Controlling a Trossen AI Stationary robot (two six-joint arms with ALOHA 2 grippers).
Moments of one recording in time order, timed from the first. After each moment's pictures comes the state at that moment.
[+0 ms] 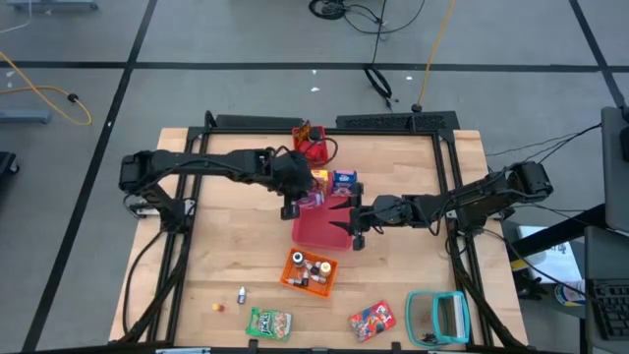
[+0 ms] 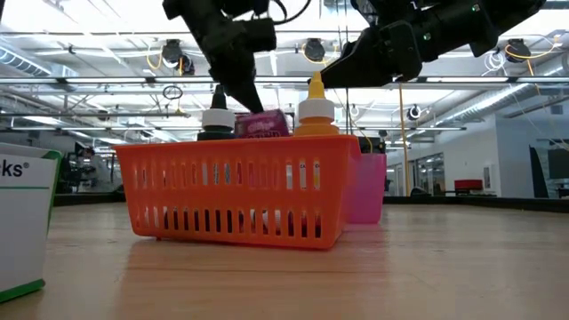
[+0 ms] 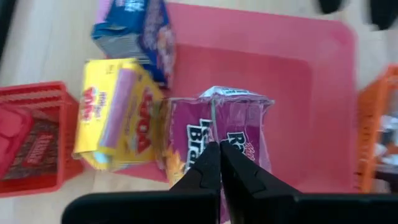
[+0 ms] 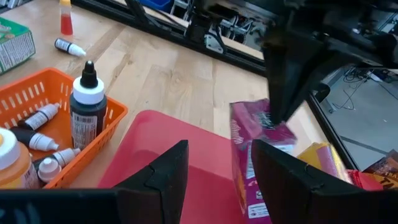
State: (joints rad) left arm 0.16 1.63 1.30 -0.64 0.06 0.13; right arm 0.12 1.42 0.68 0.43 0.21 -0.30
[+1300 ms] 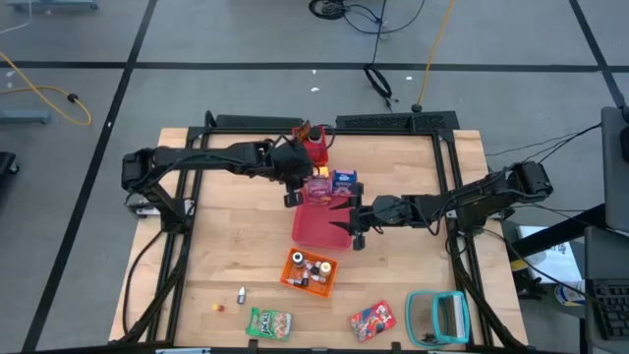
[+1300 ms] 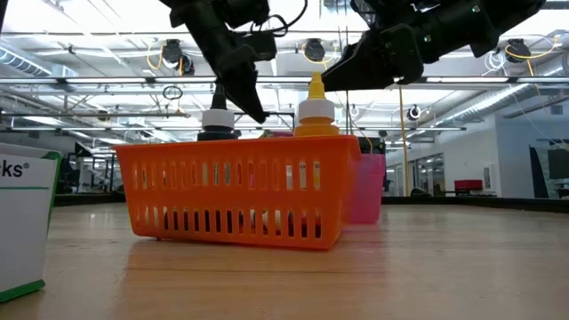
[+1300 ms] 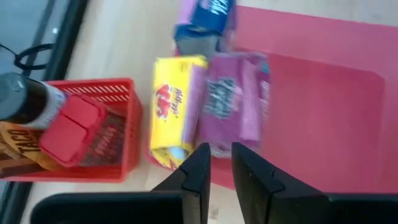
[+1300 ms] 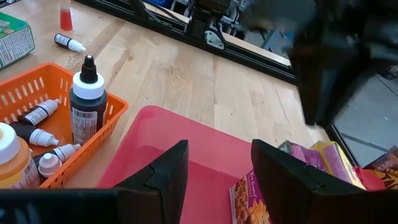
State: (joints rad) left arm 0.23 1.63 1.30 -0.59 -0.03 0.15; right arm 0.12 1.42 0.68 0.41 0.21 -0.30
